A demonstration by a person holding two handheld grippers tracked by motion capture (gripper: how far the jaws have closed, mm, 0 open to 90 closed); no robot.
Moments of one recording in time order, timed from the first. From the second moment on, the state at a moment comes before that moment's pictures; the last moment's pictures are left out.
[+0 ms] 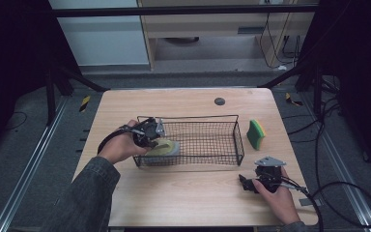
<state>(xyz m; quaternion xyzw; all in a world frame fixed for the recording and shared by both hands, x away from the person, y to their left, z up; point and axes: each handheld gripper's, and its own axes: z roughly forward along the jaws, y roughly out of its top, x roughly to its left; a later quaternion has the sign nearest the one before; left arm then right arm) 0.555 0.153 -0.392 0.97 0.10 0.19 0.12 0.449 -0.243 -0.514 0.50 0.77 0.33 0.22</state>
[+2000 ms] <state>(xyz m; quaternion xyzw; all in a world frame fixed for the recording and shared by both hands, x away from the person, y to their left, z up) 0.481 0.305 -0.423 0.80 0.47 0.22 0.30 0.481 -0.271 -0.412 0.52 0.79 0.24 0.23</state>
